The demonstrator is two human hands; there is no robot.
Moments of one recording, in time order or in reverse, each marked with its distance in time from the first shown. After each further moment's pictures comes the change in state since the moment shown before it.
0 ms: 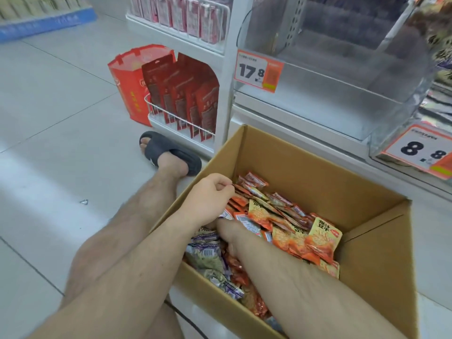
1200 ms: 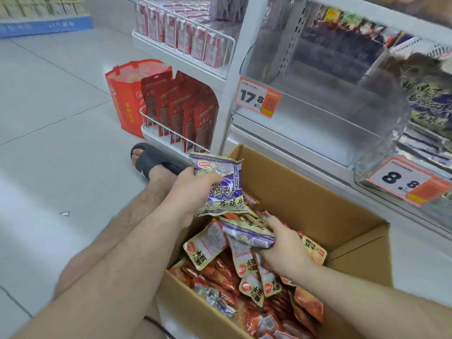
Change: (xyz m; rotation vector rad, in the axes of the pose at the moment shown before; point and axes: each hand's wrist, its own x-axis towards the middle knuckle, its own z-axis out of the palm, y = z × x) left_hand 0.011 0.028 -0.039 -0.587 0.026 -0.139; right_hand -0.077 -0.009 -0.101 -0.902 0.390 -0.572
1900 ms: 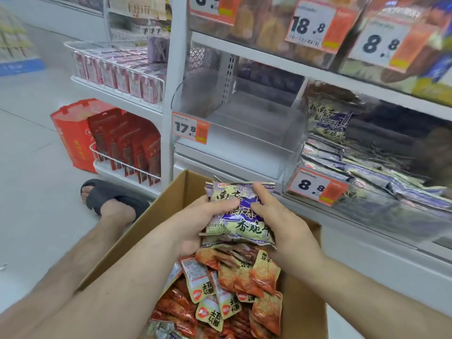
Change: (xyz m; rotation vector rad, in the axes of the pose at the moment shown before) left_hand -0.049 0.035 0.113 -0.041 -0.511 -0.177; right_hand -0.040 0.047 -0.115 -0.201 0.528 -0.723
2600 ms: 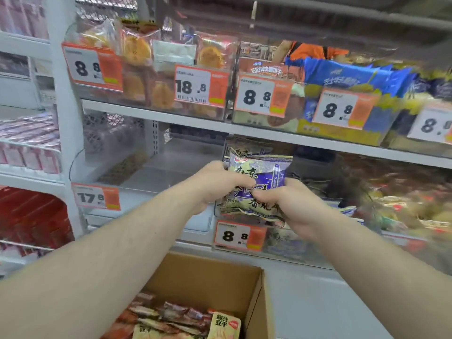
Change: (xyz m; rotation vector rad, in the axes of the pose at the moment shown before) left_hand 0.110 0.130 0.162 0.633 -0.061 0.327; right_hand 0.049 0.108 -0.146 0.904 0.190 0.947
